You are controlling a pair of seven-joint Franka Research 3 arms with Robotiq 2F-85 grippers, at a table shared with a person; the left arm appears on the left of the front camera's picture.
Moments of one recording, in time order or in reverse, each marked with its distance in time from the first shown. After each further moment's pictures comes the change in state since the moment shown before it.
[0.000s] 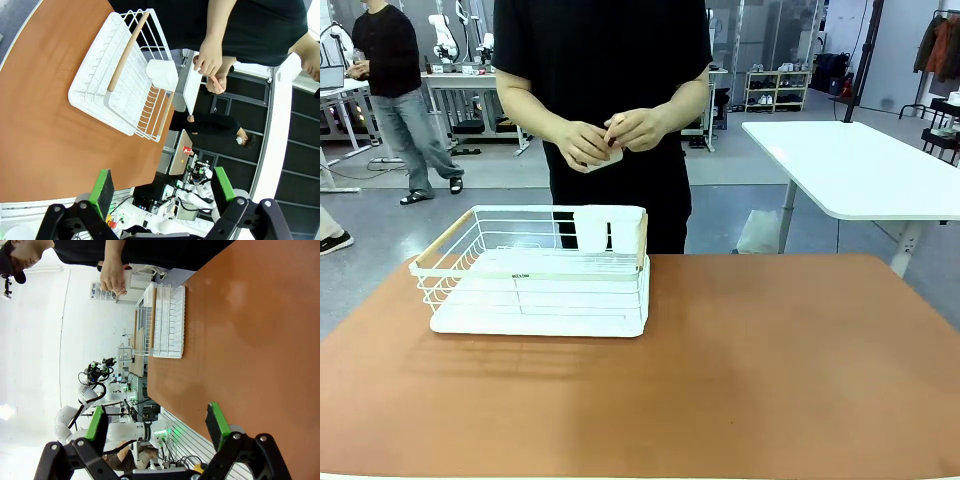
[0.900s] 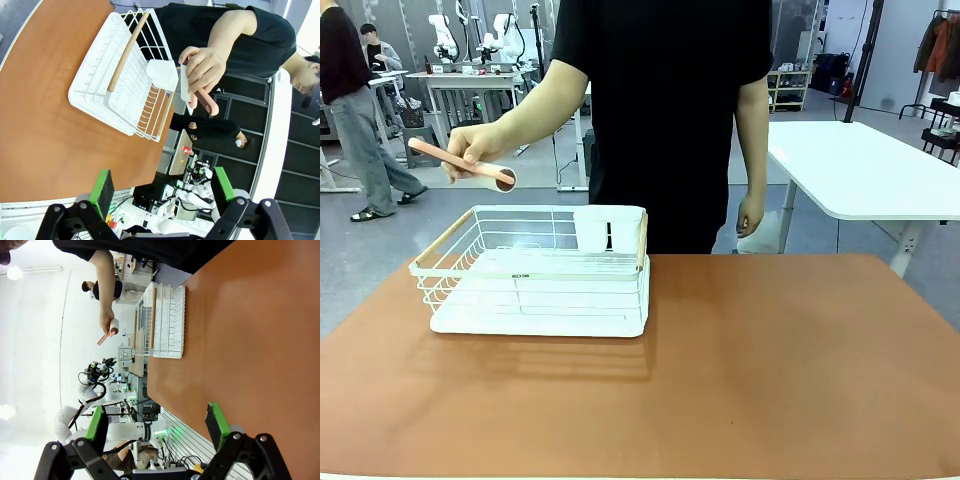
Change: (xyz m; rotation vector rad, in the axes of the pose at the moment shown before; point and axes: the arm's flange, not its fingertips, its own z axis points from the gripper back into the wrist) left arm 0.000 0.000 0.000 0.000 0.000 0.000; right arm 0.000 0.000 0.000 0.000 0.000 0.000
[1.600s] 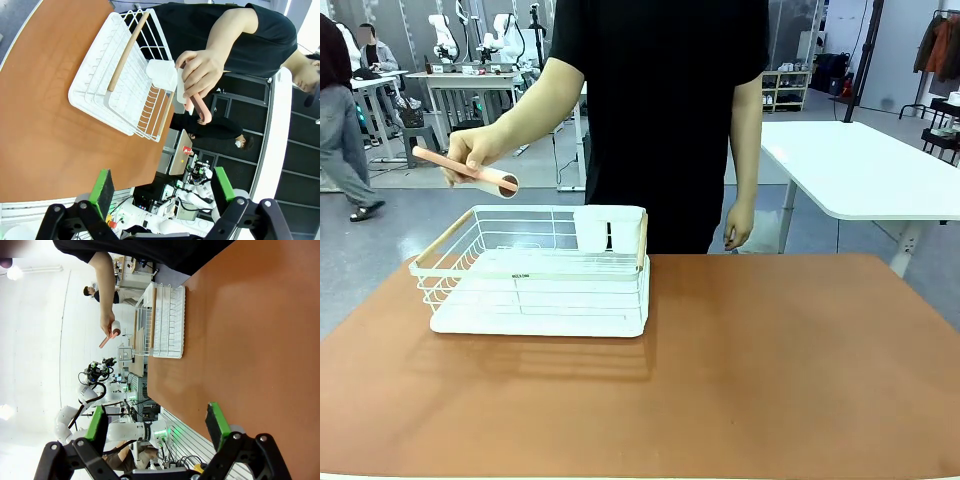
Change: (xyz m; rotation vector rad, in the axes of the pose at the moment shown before) left arm 0.000 0.000 0.000 0.000 0.000 0.000; right arm 0.000 0.000 0.000 0.000 0.000 0.000
